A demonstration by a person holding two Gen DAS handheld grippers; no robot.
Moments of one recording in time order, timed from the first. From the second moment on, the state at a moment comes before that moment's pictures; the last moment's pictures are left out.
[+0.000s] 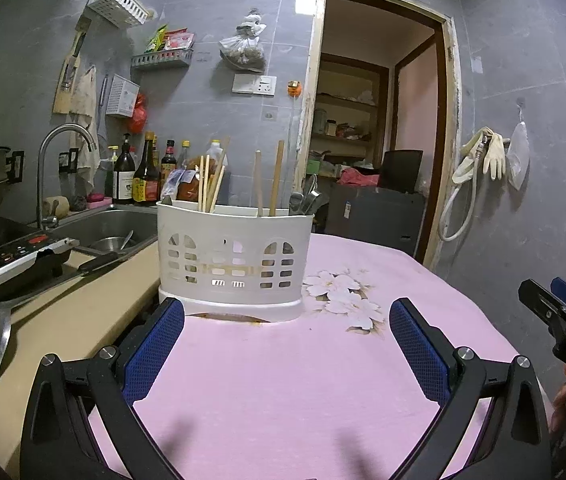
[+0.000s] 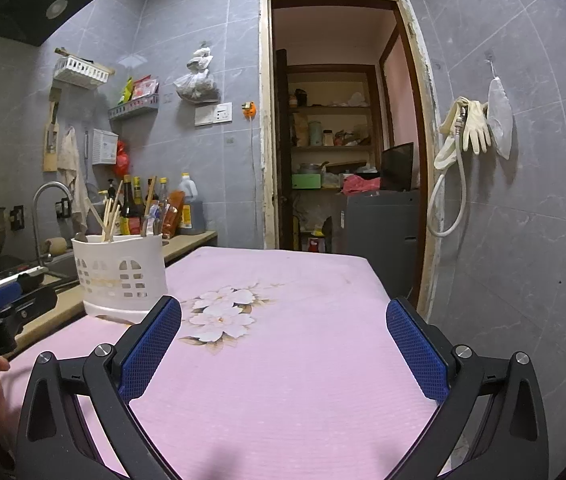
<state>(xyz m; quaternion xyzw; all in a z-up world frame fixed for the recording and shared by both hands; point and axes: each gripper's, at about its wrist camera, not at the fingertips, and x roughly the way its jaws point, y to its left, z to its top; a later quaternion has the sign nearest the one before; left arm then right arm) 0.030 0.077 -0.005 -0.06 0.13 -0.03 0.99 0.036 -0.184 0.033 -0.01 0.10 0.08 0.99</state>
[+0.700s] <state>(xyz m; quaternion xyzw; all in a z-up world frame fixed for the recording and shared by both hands) 0.030 0.081 -0.007 -0.06 0.13 -0.02 0.99 0.036 -0.179 0.034 -0.01 0.10 0.09 0.99</state>
